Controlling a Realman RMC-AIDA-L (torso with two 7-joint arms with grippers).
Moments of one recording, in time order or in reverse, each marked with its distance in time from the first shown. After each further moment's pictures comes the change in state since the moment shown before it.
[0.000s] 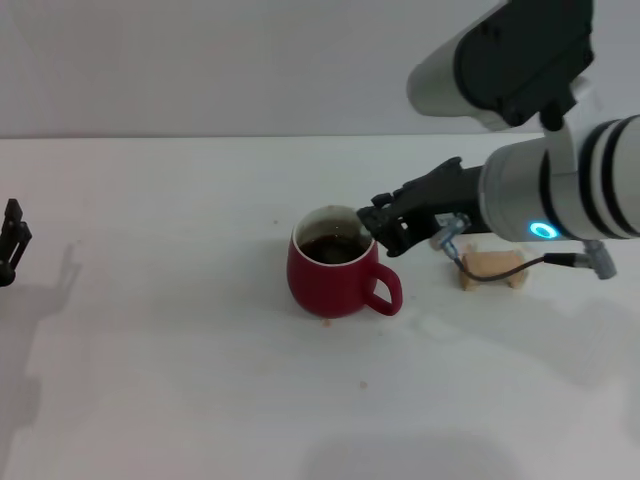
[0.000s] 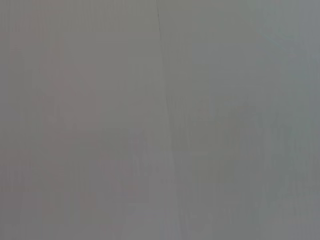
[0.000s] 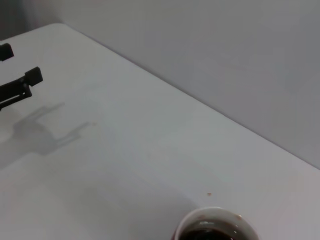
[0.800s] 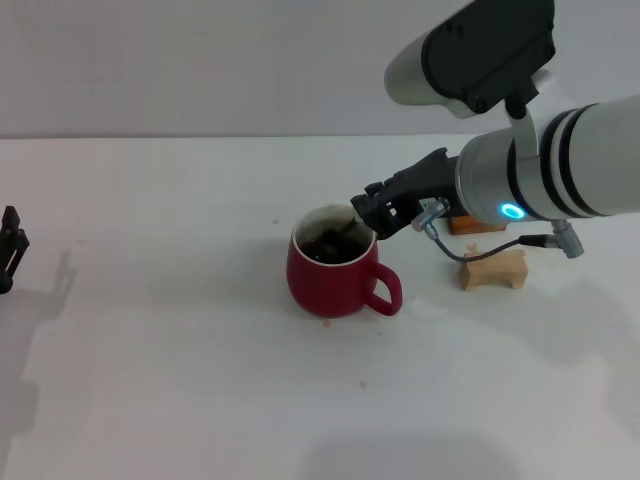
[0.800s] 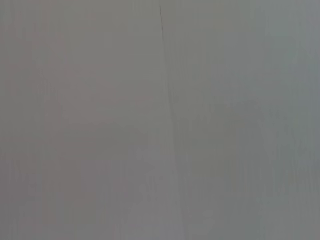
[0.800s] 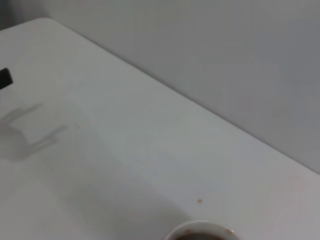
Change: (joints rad) left arm 0.018 -0.001 0.007 0.000 0.000 0.008 -0.004; right arm 0.087 0.000 0.014 -0.177 0.002 -0.098 -0.006
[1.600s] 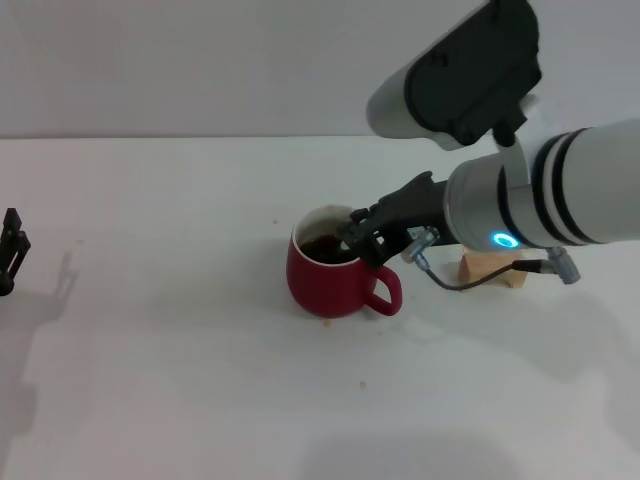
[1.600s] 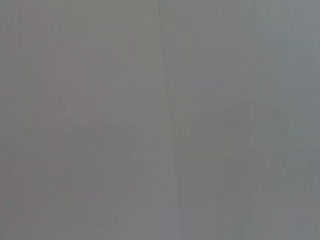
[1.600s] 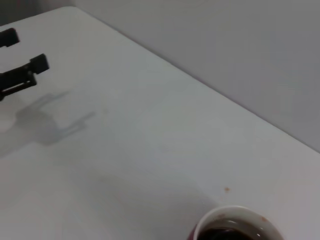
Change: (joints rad) left arm 0.005 0.000 0.002 -0.002 0.006 0.002 -0.009; right arm -0.030 0.002 -0.056 0.072 0.004 0.048 0.004
